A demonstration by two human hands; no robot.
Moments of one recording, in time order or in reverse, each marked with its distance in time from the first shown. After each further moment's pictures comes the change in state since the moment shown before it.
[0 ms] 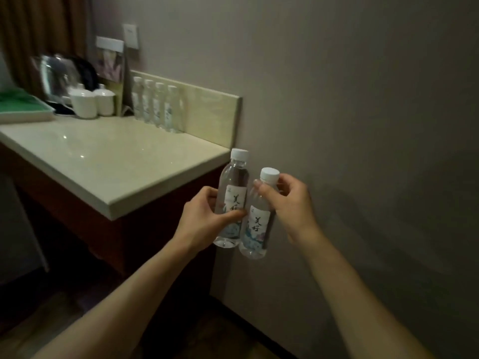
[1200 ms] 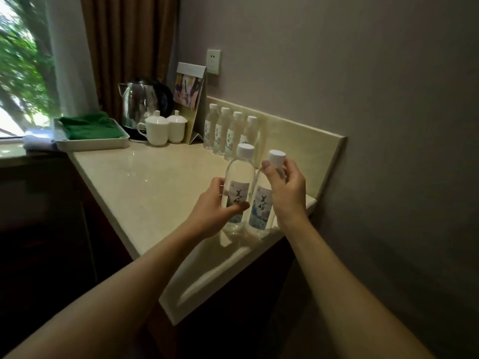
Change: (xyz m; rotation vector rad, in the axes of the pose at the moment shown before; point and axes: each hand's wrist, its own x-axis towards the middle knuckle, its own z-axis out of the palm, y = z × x) left_hand 0.234 -0.097 -0.167 0.063 0.073 -0.005; right_hand 0.216 0.018 0.255 0.190 -0.042 -0.107
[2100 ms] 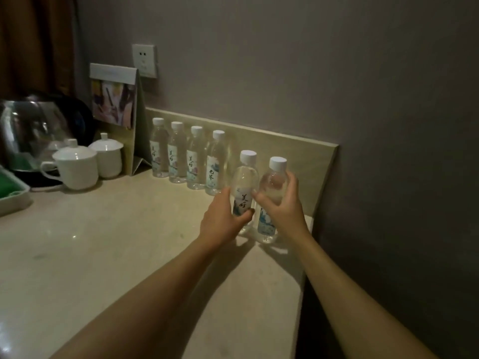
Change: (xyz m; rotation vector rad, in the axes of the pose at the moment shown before) left_hand 0.179 -0.049 0.032 0.175 -0.121 0.206; right_hand 0.103 0.085 0.021 -0.373 0.133 0.065
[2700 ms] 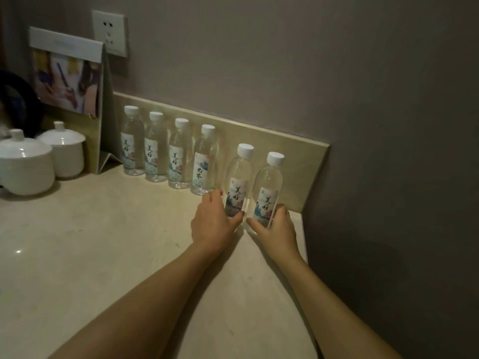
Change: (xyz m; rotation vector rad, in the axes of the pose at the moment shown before) left_hand 0.027 -0.033 0.010 0.173 0.030 -0.017; right_hand -0.014 0.033 0.035 -0.440 0.176 0.267
